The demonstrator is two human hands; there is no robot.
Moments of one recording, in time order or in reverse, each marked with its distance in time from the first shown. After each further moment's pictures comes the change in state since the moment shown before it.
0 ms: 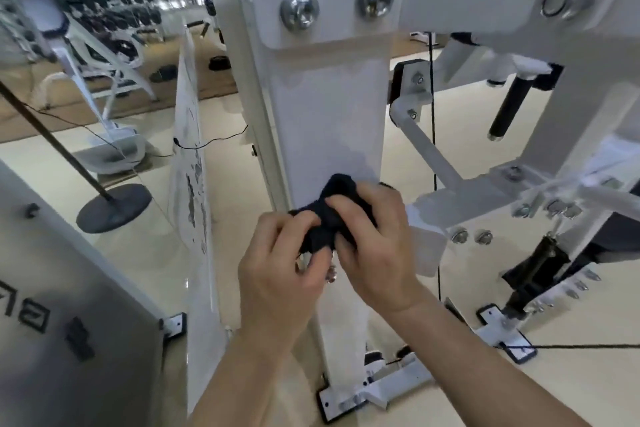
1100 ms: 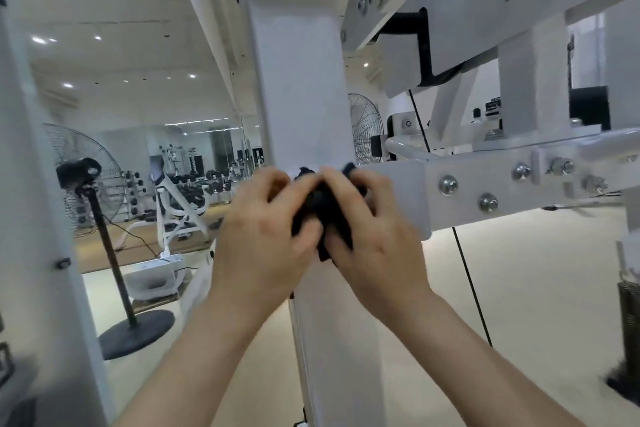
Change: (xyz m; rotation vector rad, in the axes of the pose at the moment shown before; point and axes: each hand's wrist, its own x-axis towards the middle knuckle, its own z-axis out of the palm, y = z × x) left_hand -0.062 -0.014 0.028 0.264 0.146 0.327; right_hand -0.094 0.029 0.007 -0.029 0.160 -0.146
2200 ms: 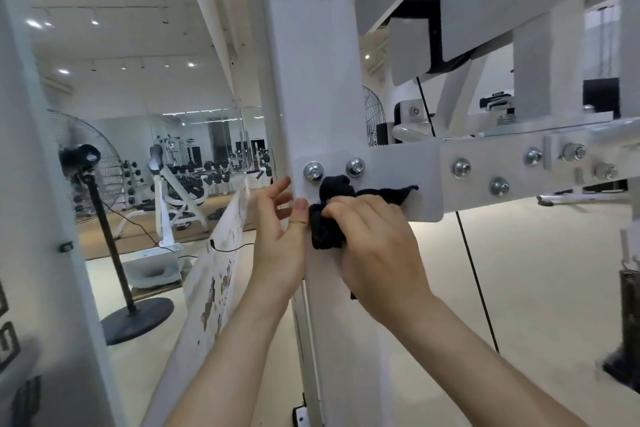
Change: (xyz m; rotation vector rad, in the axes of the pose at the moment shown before) left_hand -0.033 -0.028 0.053 -0.846 0.023 -0.605; right_hand -0.022 -0.003 0.011 -0.143 -0.039 -0.160
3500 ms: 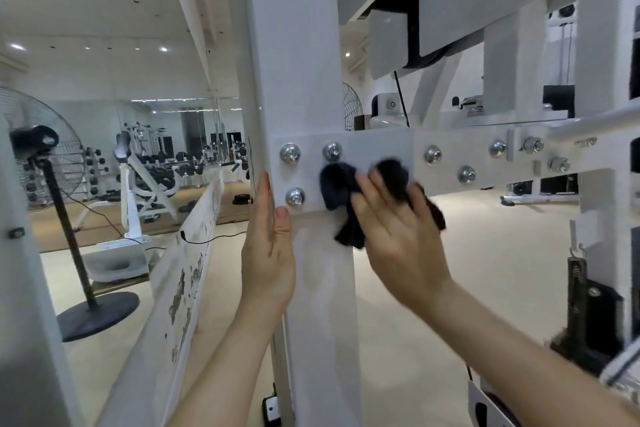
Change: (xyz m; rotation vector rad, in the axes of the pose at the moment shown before) left_hand -0.032 -0.025 0.012 0.027 -0.010 0.105; right_hand -0.044 0.068 -0.001 -0.377 -0.123 -0.164
